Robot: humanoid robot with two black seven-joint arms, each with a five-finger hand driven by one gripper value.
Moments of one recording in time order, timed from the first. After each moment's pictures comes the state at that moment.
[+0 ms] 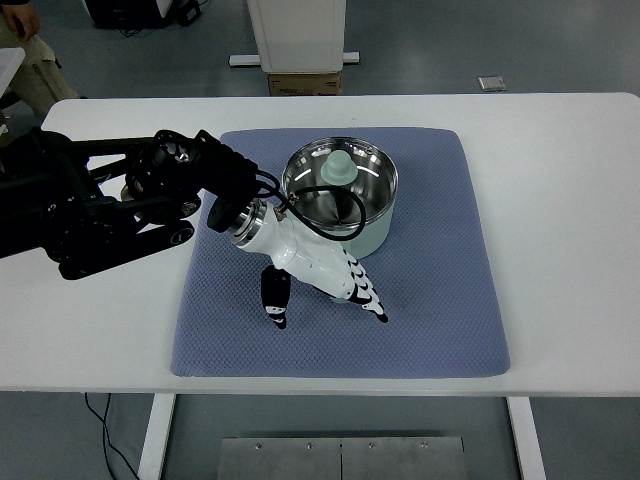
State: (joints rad) left arm -1.34 0.35 -0.01 -1.25 1.78 -0.45 -0.61; right arm 0.04 0.00 0.56 0.08 -0.45 -0.03 0.05
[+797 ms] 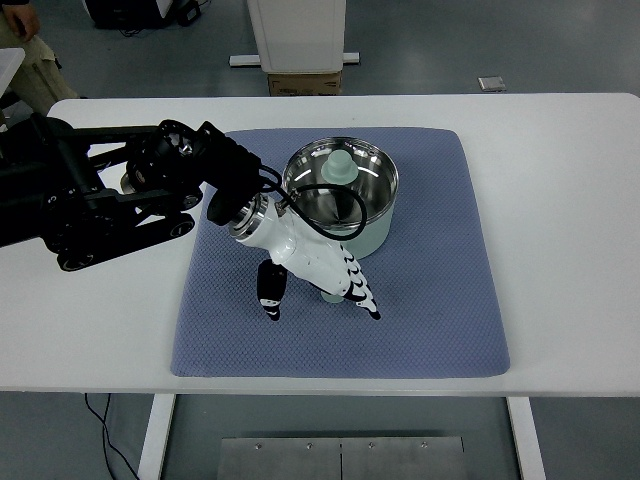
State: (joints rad) left arm -1.39 0.35 0.02 -1.25 1.80 -0.46 -0.61; right arm 0.04 0.00 0.56 0.08 -0.45 -0.03 0.05
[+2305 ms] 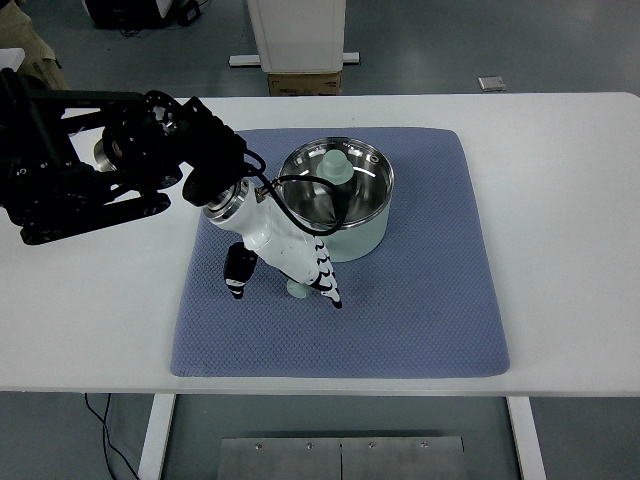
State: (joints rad) left arm -1.56 0.40 0.20 -1.30 1.81 -0.46 -0.61; right arm 0.04 0.00 0.56 0.08 -0.45 -0.03 0.05
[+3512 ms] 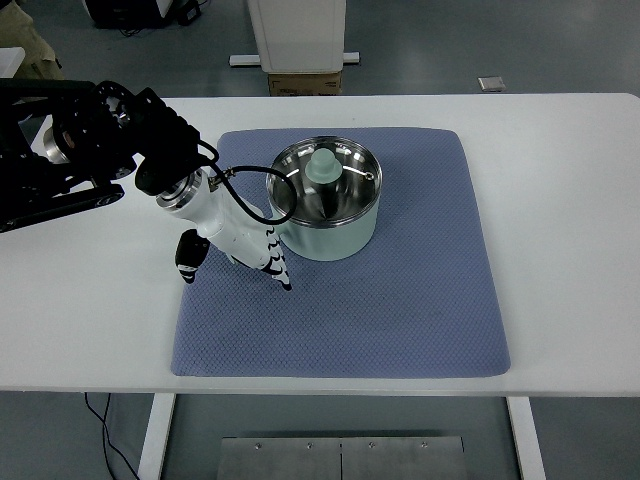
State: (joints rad) left arm -1.62 0.49 0.31 -1.30 1.84 -0.43 -0.61; right arm 0.04 0.00 0.56 0.08 -0.45 -0.03 0.05
